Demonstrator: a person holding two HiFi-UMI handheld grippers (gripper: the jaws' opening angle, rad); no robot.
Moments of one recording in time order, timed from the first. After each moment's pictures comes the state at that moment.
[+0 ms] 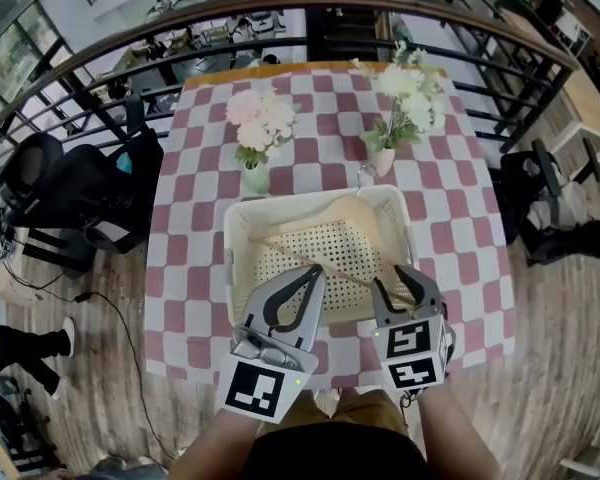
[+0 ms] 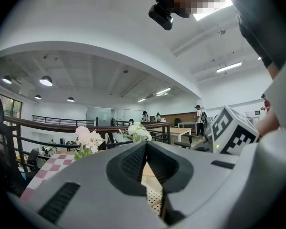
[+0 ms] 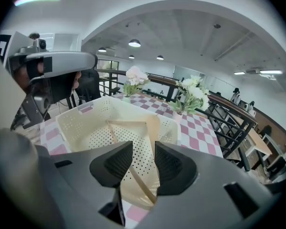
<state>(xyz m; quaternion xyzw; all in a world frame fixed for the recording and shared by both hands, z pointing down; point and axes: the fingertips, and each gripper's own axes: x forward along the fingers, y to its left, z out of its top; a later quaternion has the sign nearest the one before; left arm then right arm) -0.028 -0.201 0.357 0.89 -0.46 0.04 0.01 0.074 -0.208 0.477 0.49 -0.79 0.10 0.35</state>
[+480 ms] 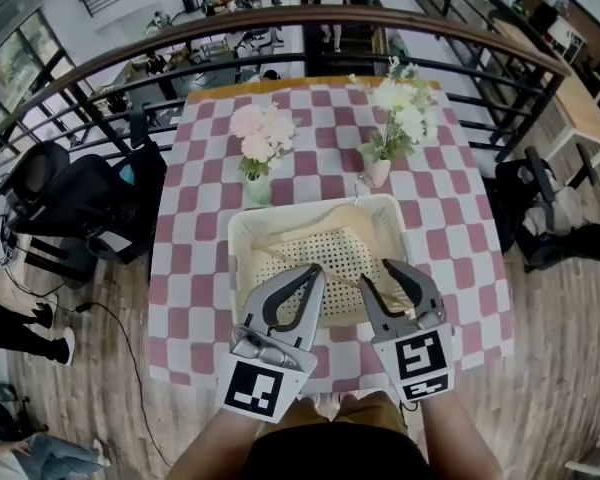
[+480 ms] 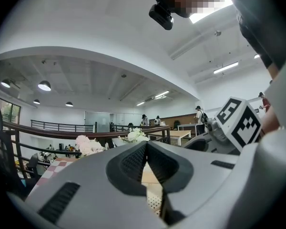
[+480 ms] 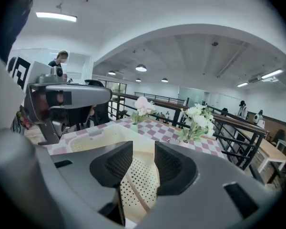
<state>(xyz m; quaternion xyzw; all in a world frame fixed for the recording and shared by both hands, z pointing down) -0.030 -0.197 0.333 0.89 -0.45 0.03 -0.01 0.044 -0.208 0.405 0.47 -0.85 0.03 0.23</state>
